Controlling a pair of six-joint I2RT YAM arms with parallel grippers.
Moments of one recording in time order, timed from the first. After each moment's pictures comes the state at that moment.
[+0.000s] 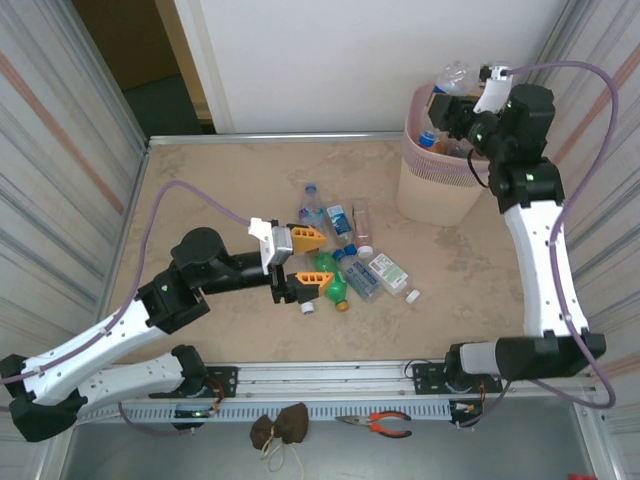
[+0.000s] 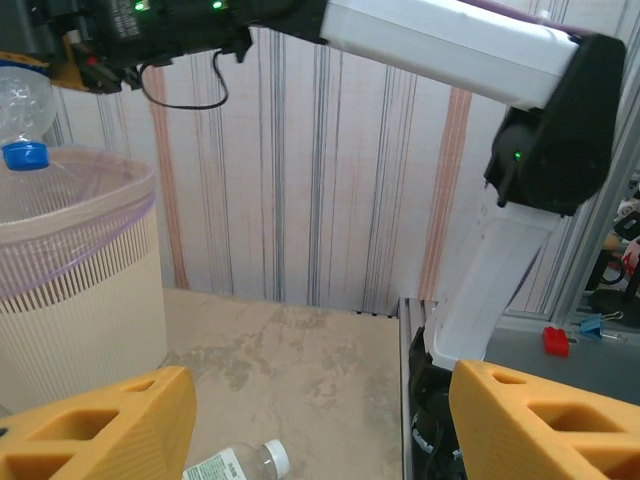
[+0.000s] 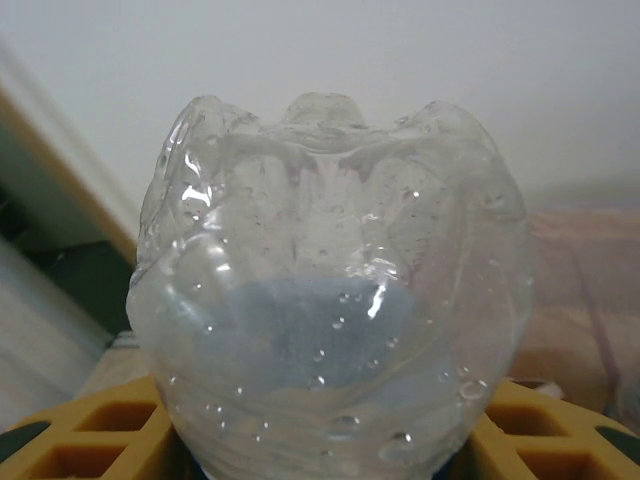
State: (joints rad) left arm -0.99 0.86 0.92 -0.04 0.41 -0.02; right arm 0.04 1.41 1.65 -0.43 -0.21 0.40
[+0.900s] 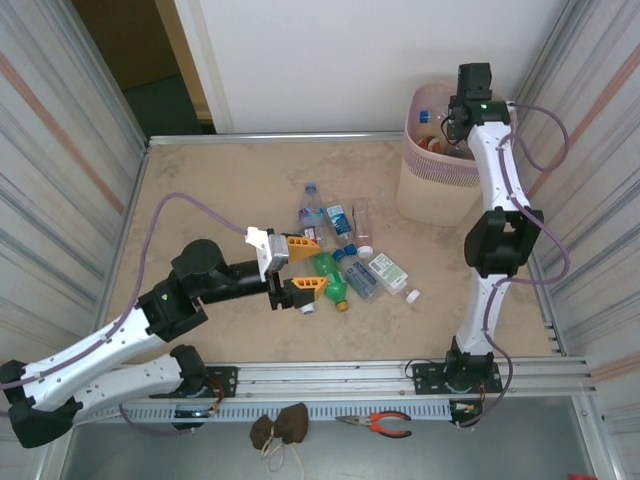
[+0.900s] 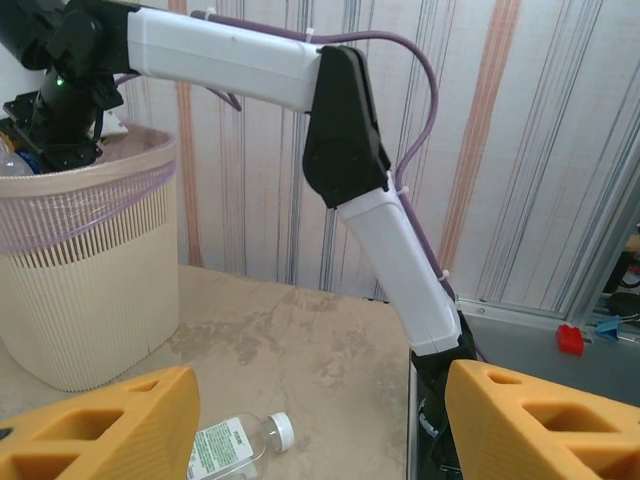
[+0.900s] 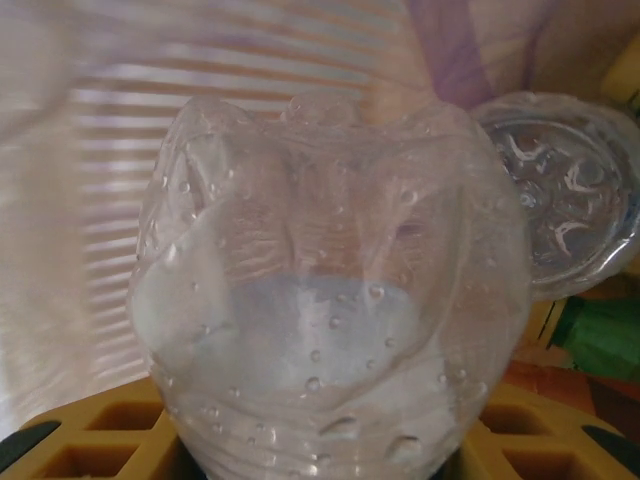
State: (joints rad) left arm -0.99 0.80 0.82 -0.02 0.35 -0.06; right arm 0.02 2.17 2.32 -0.90 0.24 1.62
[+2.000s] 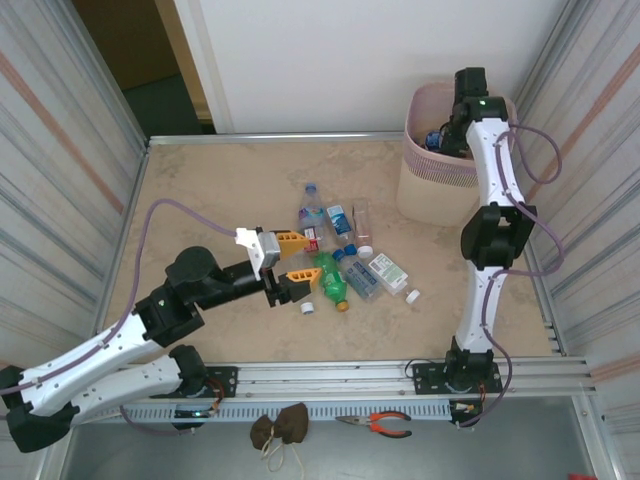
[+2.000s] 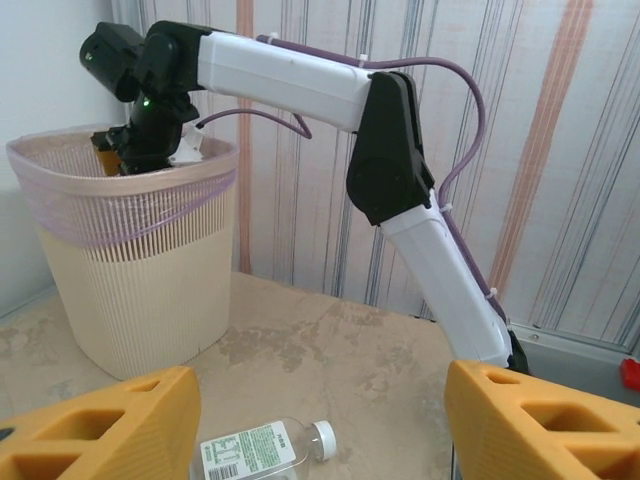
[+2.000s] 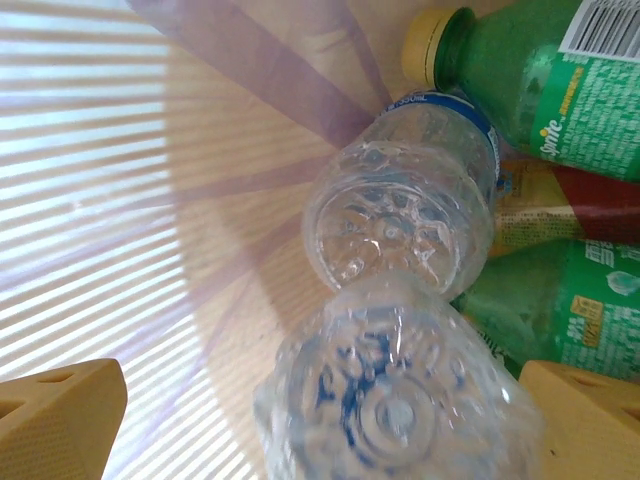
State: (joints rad) left arm -0.99 0.74 0.76 0.02 0.22 -0.07; right arm 0.00 2.18 2.38 -1.11 0.19 1.82
